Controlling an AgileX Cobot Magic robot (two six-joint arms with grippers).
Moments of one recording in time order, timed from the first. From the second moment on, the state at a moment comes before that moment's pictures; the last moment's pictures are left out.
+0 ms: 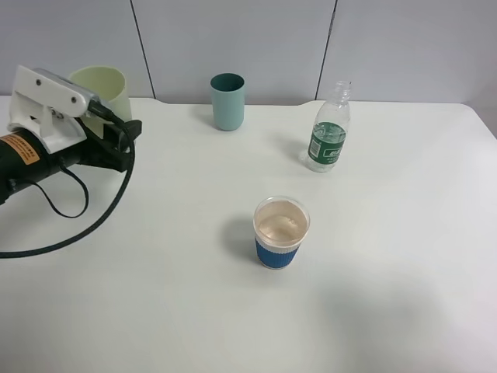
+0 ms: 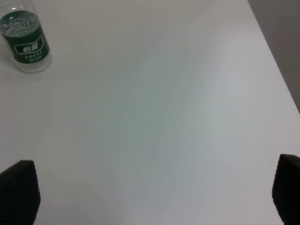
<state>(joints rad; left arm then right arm) -0.19 1.60 -0.36 0.25 -0.98 0.01 -0.07 0.00 -0.50 -0.02 1.07 -0.04</state>
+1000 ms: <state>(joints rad) -0.01 1.98 -0.37 0.42 -1.20 0.00 -0.07 0.00 -0.50 -0.02 1.07 -0.04</state>
